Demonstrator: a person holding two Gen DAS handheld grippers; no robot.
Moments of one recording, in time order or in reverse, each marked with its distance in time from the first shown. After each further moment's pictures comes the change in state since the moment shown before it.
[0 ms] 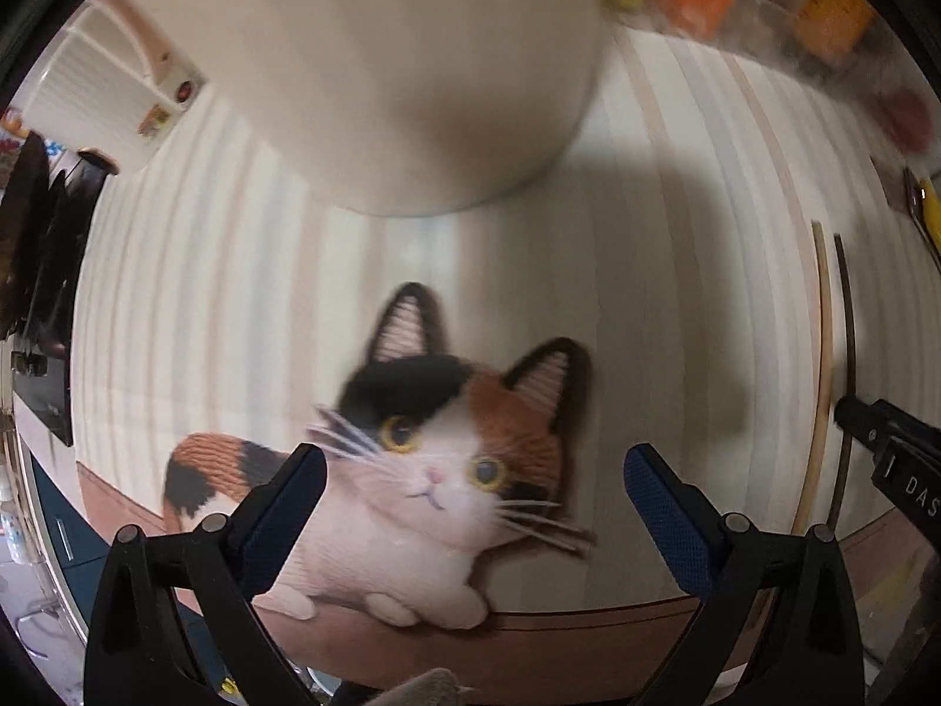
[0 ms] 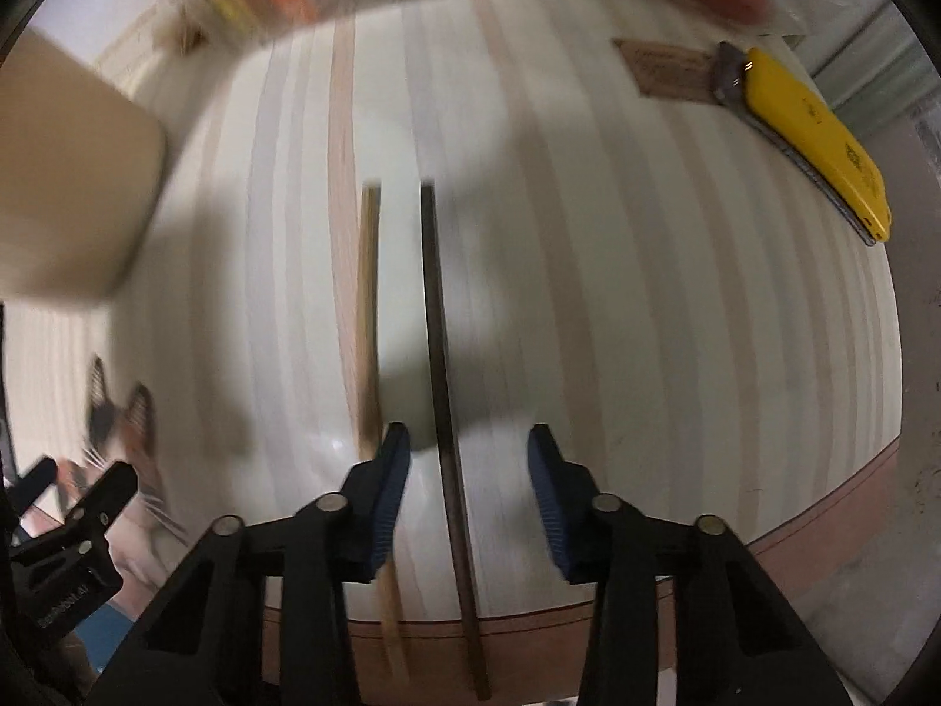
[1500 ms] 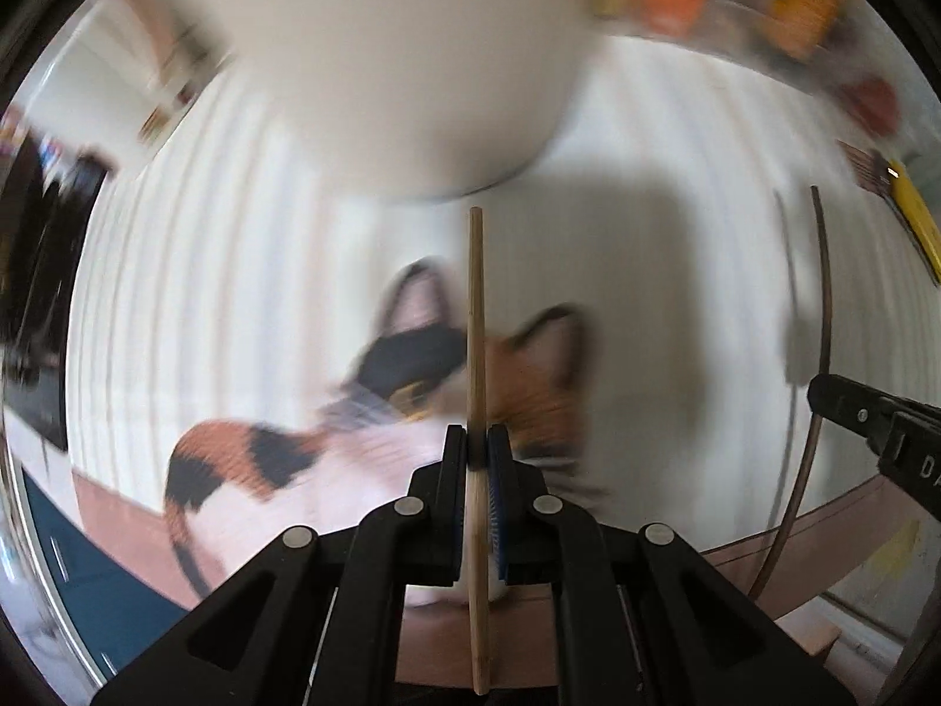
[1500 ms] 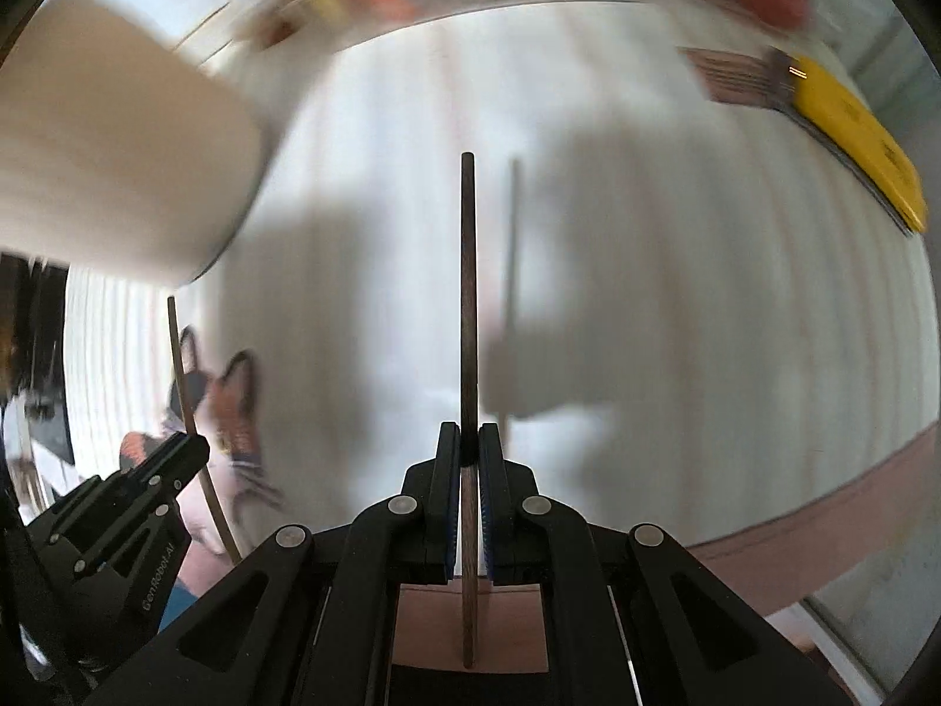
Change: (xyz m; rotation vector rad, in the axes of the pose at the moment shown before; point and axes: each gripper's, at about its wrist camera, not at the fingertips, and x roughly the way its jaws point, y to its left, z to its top) left arm -0.016 0.010 -0.075 -0.113 -0.022 -0.031; right arm -0.030 0.024 -0.042 -0.019 0.019 0.169
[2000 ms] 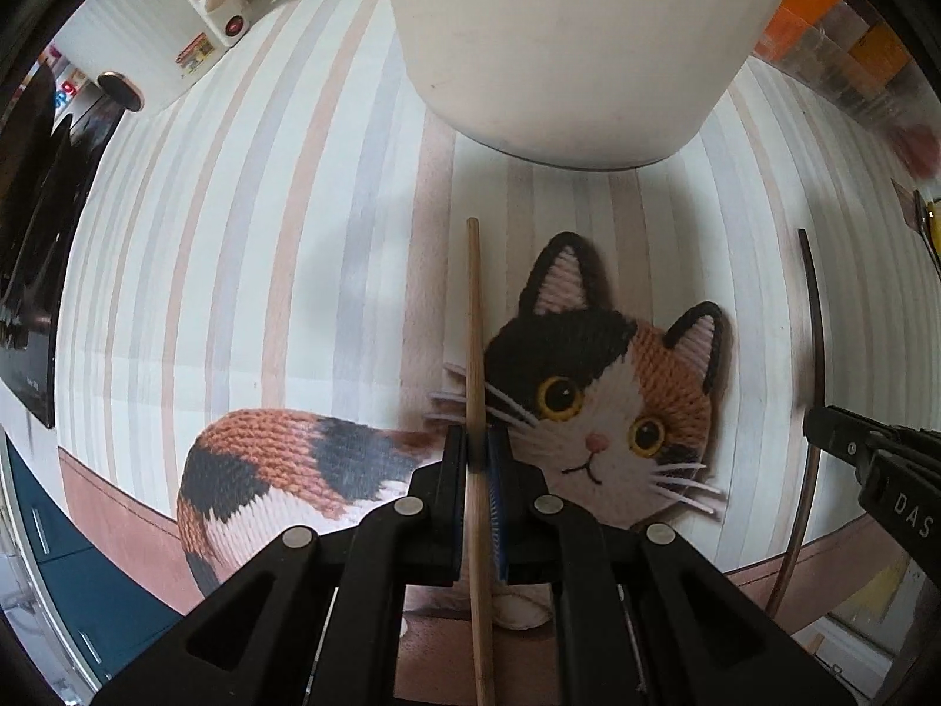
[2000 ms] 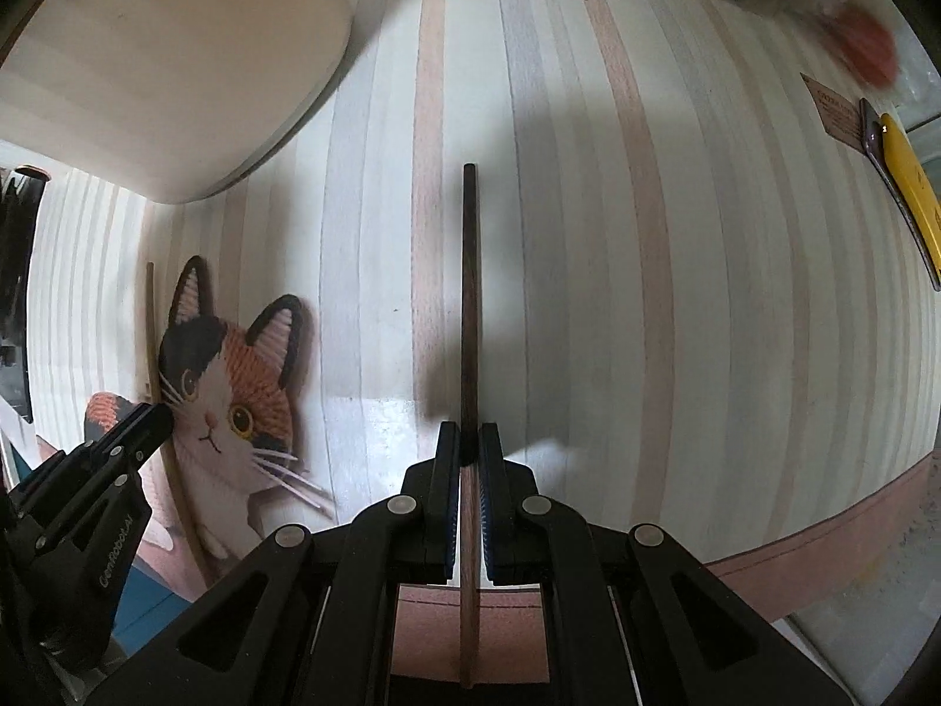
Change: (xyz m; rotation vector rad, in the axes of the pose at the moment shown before) left arm 0.028 0.075 -0.006 -0.047 0.022 -0.031; right arm 0.041 0.058 0.006 -0.088 0.089 -0.112
